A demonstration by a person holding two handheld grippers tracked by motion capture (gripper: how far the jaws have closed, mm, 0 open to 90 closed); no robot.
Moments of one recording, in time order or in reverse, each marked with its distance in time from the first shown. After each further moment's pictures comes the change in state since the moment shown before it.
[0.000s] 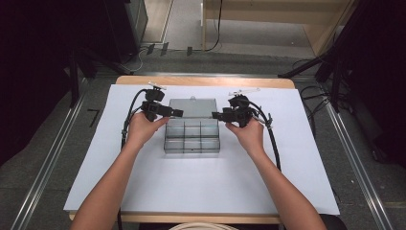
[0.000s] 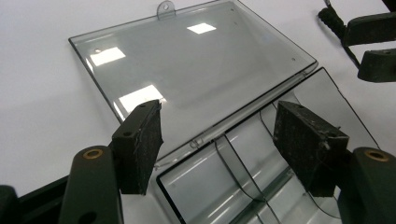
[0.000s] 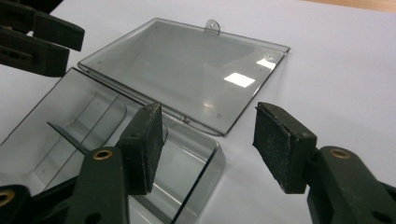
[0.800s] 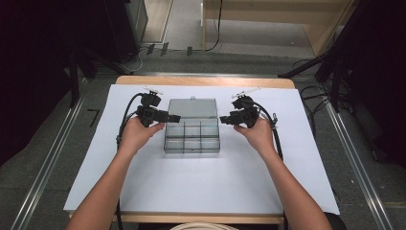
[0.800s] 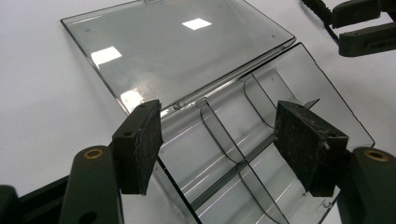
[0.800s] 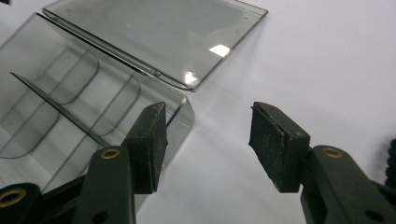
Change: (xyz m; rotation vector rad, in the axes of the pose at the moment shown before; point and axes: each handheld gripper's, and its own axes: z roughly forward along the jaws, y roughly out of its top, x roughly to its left) left arm -0.008 -0.016 -0.020 0.007 -0.013 0.029; right arm -0.009 -0.001 -0.014 0.144 -0.072 -0.075
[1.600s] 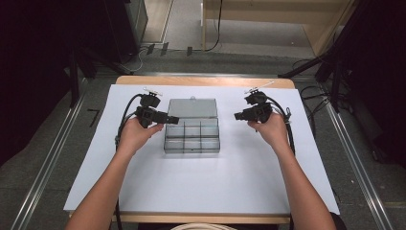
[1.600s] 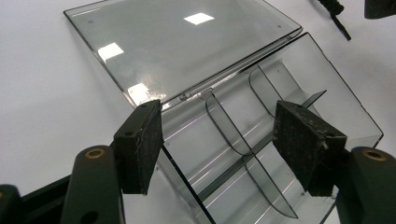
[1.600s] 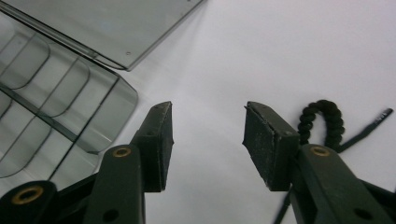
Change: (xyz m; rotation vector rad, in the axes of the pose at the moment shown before) left arm 0.003 -0.003 0.001 0.027 0.010 0.014; right arm -0.035 0.001 -0.021 0.066 -0.068 0.018
